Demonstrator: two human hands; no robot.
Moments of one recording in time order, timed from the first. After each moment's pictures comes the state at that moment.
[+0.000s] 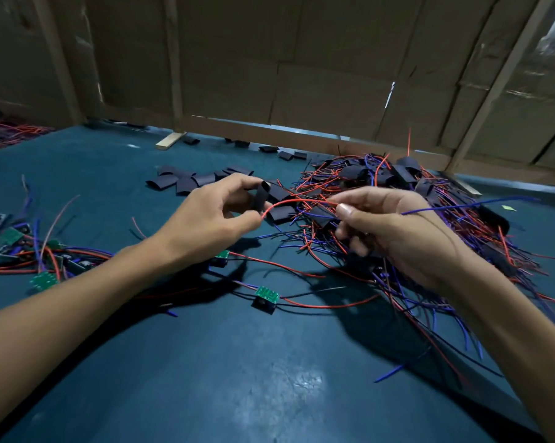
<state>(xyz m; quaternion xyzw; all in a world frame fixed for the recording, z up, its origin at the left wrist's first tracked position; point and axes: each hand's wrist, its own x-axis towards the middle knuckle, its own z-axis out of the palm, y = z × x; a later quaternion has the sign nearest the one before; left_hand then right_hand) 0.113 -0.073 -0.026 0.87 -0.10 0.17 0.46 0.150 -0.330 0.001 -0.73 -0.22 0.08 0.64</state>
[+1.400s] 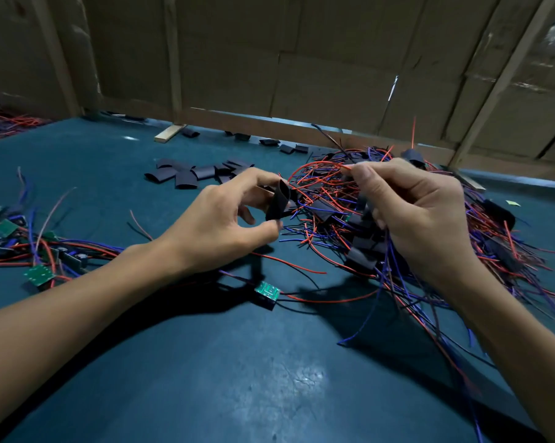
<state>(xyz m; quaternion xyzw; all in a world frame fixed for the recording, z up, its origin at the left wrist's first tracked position) 0.106 -0.086 -0.029 0.85 -0.20 0.23 0.42 0.148 -0.329 -0.002 -0.75 -0.32 -0.25 0.53</state>
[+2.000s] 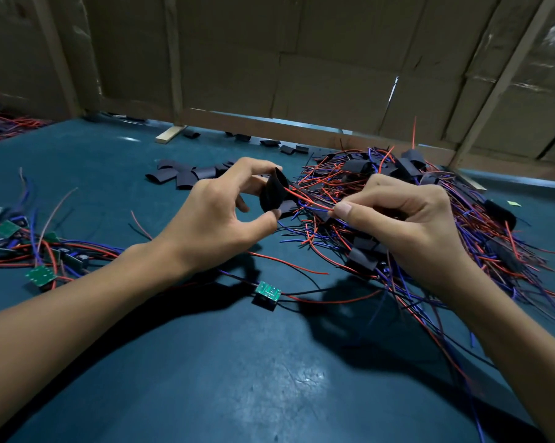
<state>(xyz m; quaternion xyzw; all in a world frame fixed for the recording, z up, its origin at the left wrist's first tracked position) 0.109 -0.085 -0.029 0.84 -0.19 0.32 0.39 0.140 -0.331 -0.004 -0.75 -0.39 -0.16 0.50</state>
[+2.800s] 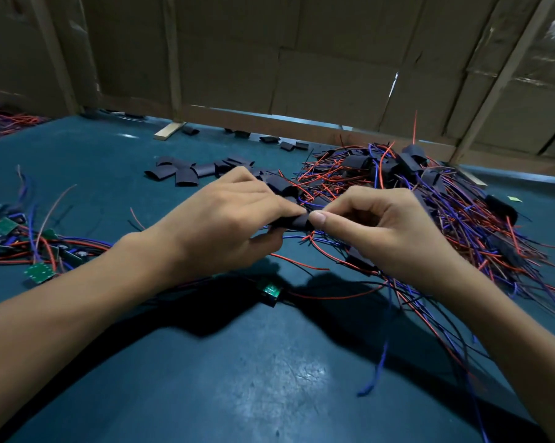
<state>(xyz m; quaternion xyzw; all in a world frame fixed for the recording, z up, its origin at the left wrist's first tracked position) 0.112 -0.081 -0.026 0.82 -0.41 0.40 0.07 0.131 -0.316 -0.004 -0.81 -0.37 -0.08 0.45</state>
